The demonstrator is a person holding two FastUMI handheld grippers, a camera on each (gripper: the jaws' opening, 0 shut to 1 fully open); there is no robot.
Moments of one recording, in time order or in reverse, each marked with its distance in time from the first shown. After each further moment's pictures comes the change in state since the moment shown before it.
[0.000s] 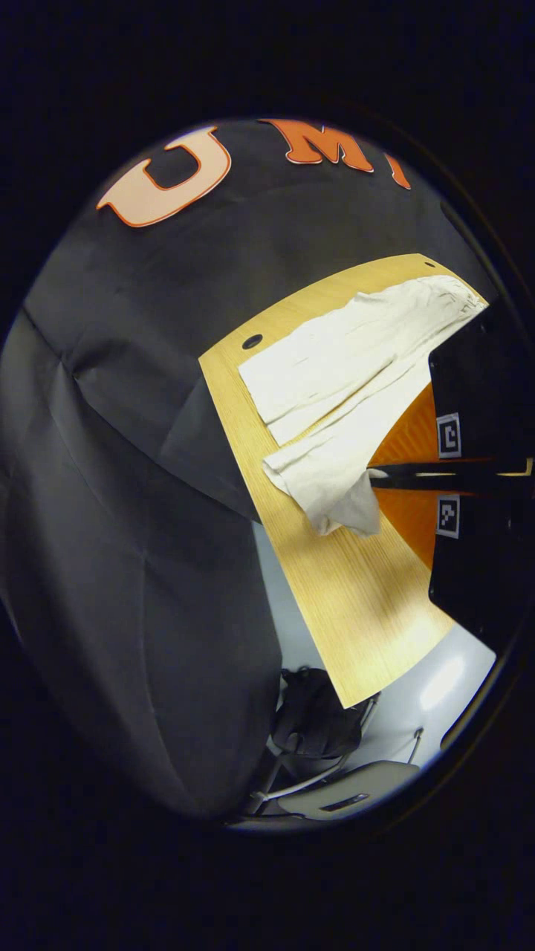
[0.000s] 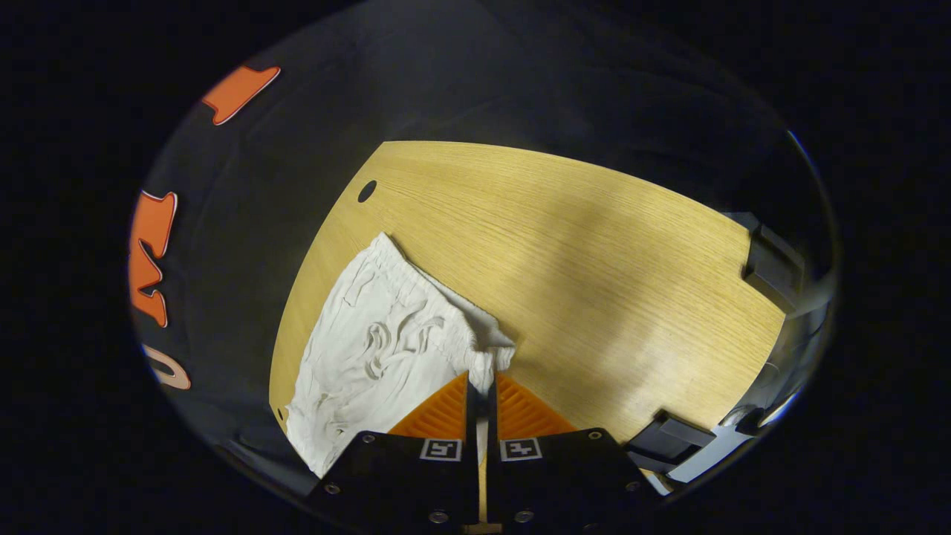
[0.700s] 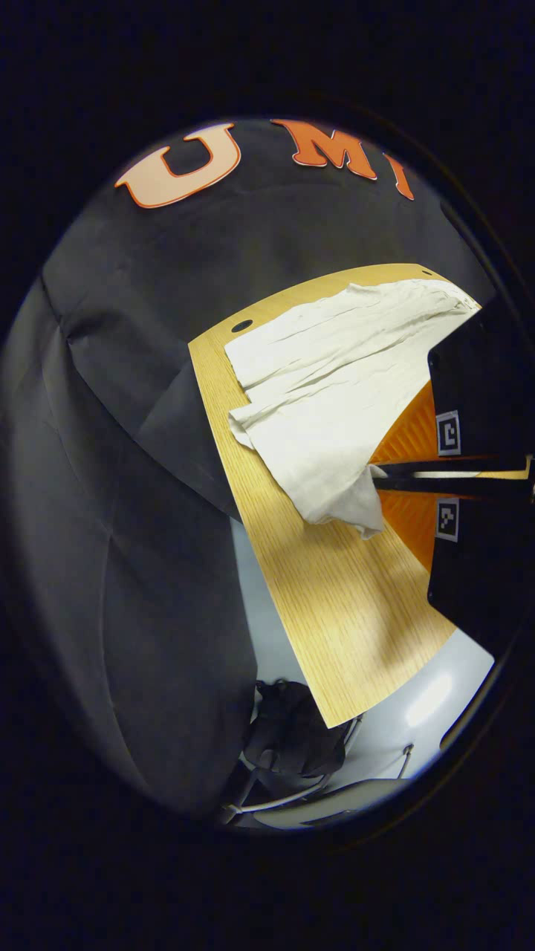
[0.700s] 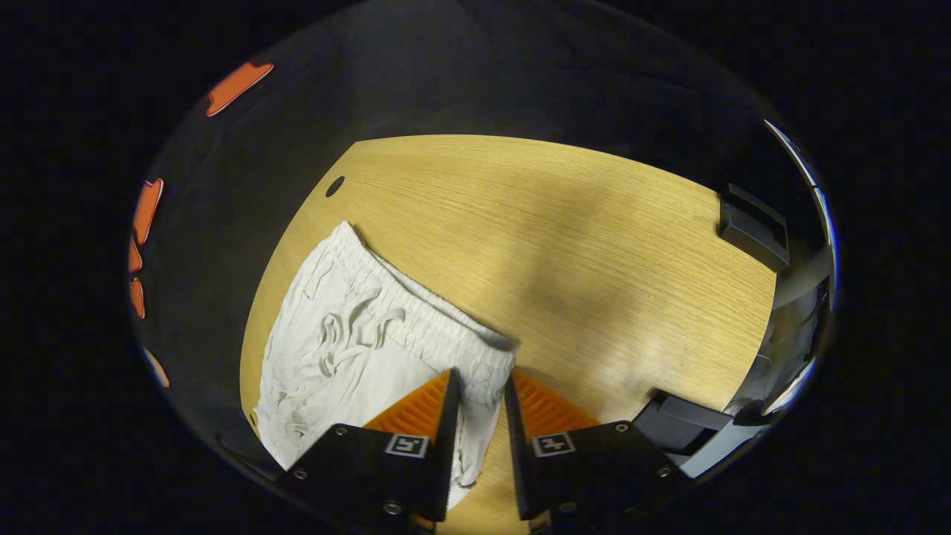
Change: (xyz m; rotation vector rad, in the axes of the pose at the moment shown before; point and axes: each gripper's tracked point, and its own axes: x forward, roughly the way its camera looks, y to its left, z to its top) left arm 0.032 0.050 -0.040 -0.056 0.063 -0.063; right arm 0.035 -0.030 -0.025 0.030 -0.078 -0.119
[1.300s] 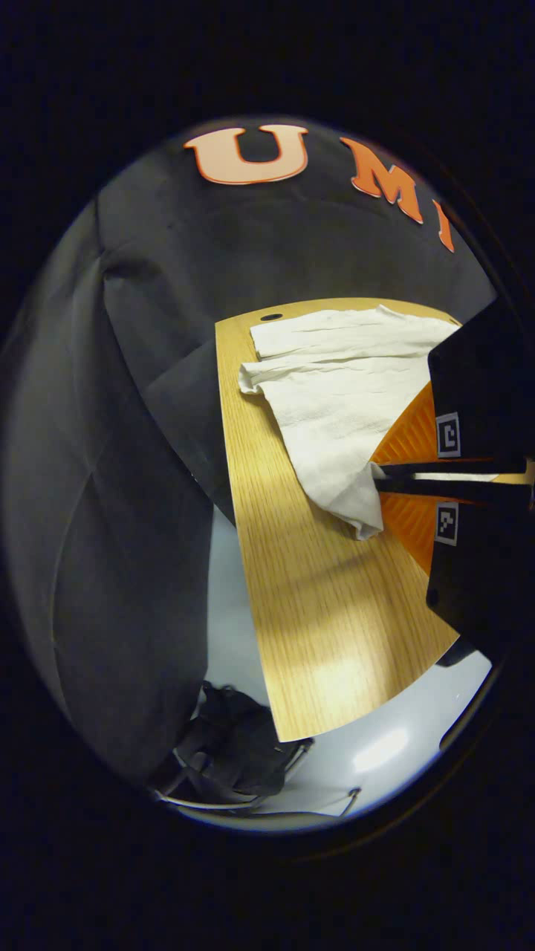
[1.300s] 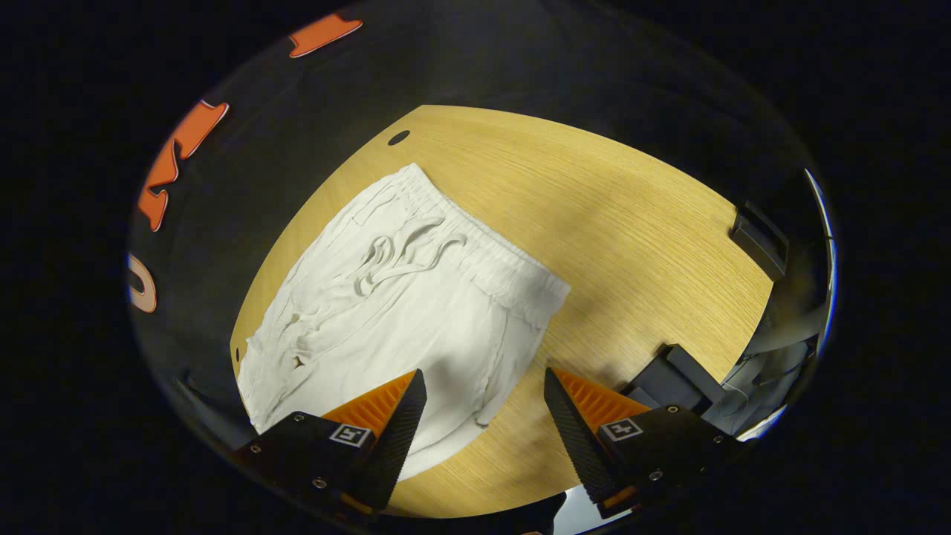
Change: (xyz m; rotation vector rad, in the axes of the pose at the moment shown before) left arm 0.014 0.041 -0.013 -0.187 0.025 -0.015; right arm -0.037 0.012 -0.049 -0.220 0.055 0.062
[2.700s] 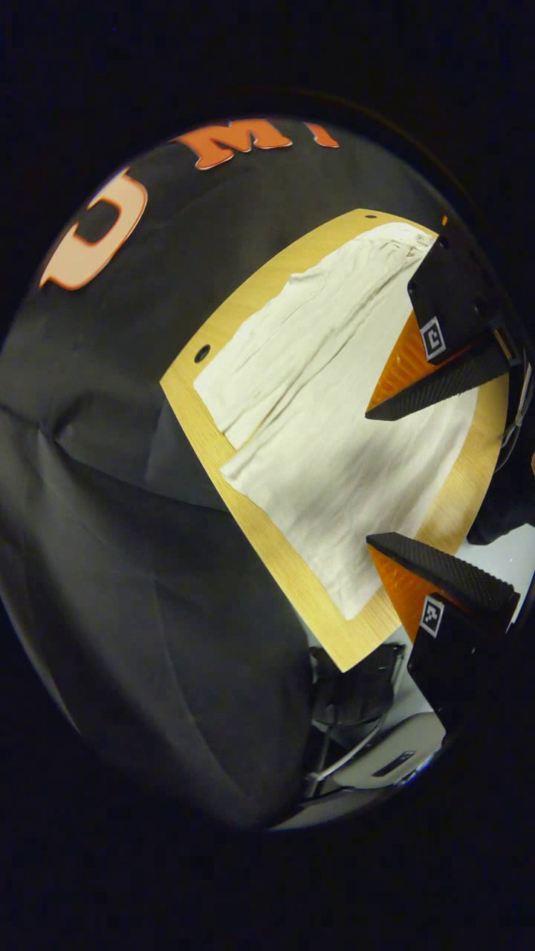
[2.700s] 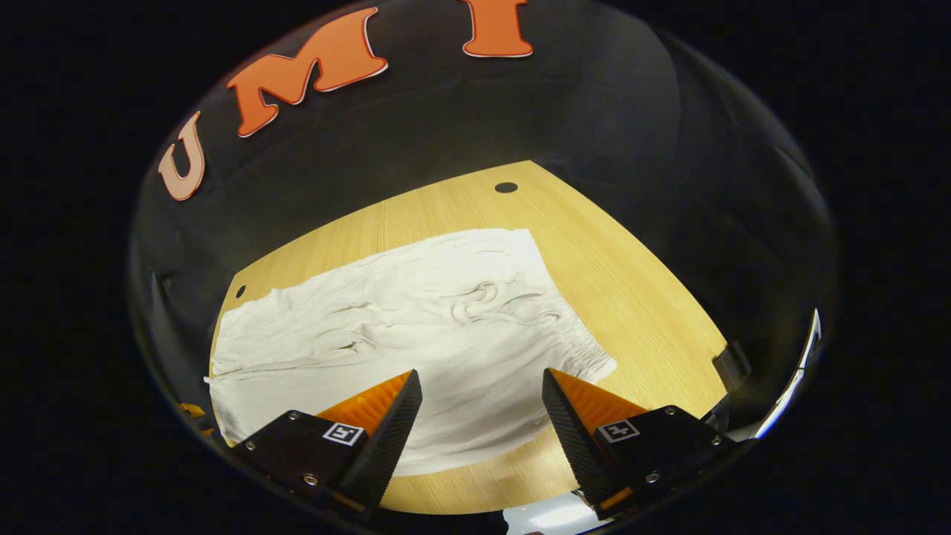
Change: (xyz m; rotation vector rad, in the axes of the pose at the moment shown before) left arm -0.070 -0.041 -0.033 0.394 0.000 0.140; right arm -0.062 0.091 0.018 -0.440 -0.191 0.014
